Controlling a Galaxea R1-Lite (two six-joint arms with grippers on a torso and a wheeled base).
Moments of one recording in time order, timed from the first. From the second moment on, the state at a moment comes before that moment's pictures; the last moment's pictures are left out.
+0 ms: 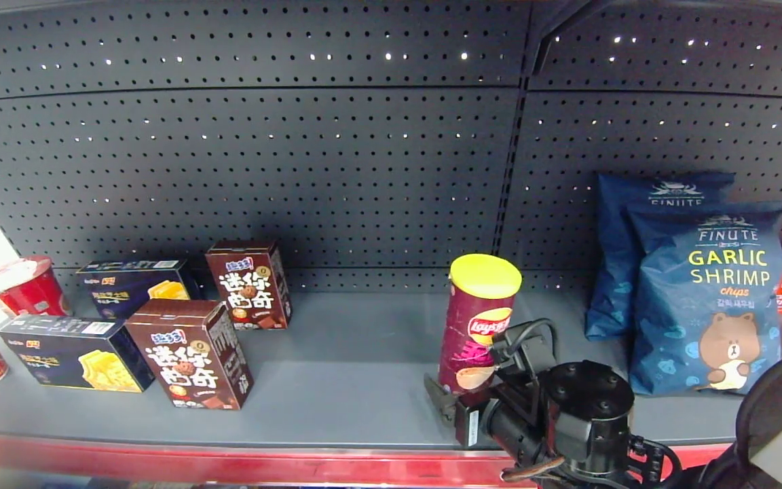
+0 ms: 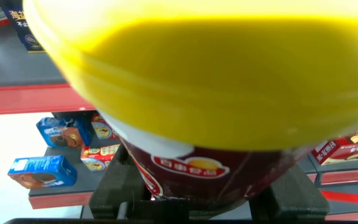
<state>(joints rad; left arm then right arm) -0.04 0.08 -0.09 0.14 -0.05 -0.03 0.89 1.98 -0.50 -1.30 -0.40 0.19</state>
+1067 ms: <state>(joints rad) -0.04 0.08 -0.09 0.14 -0.05 -0.03 0.85 1.69 -0.11 -1.32 -0.40 0.14</state>
